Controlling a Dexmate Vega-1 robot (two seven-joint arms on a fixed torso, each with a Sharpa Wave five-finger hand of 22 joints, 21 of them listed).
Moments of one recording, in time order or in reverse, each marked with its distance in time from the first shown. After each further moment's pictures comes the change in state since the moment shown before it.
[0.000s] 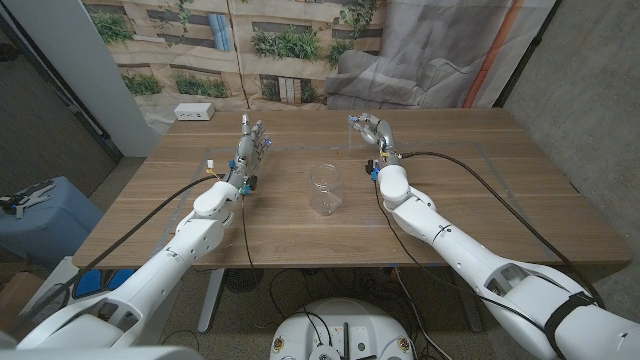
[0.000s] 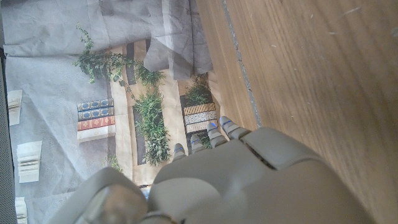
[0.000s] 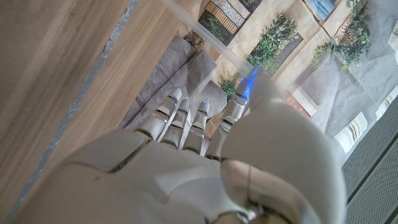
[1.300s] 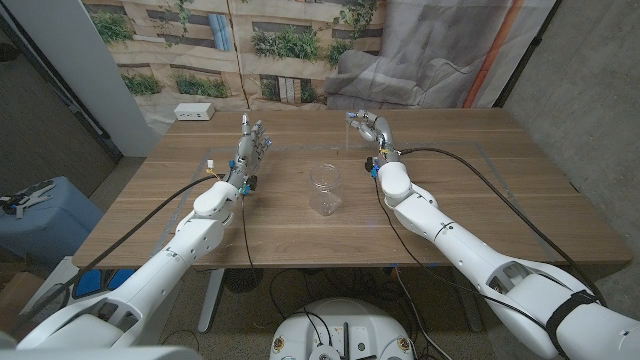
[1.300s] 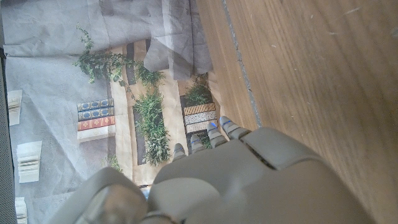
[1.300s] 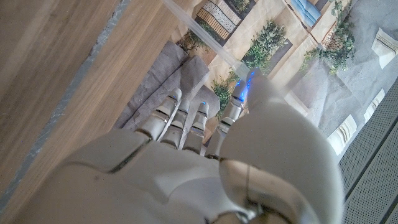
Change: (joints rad) left arm 0.000 0.000 0.000 -0.001 0.000 0.001 0.000; left_hand 0.000 0.000 0.000 0.000 0.000 0.000 0.000 0.000 0.000 0.000 0.000 0.000 0.000 0.000 0.000 0.000 0.000 0.000 0.000 0.000 0.000; right arm 0.010 -0.012 0.002 -0.014 0.010 0.004 0.057; right_hand -0.002 -0.017 0.000 0.008 -0.008 -0.129 -0.021 -0.050 -0.005 -0.017 0.005 -0.007 0.000 -0.008 0.000 0.000 -0.002 -0.011 0.011 0.000 0.000
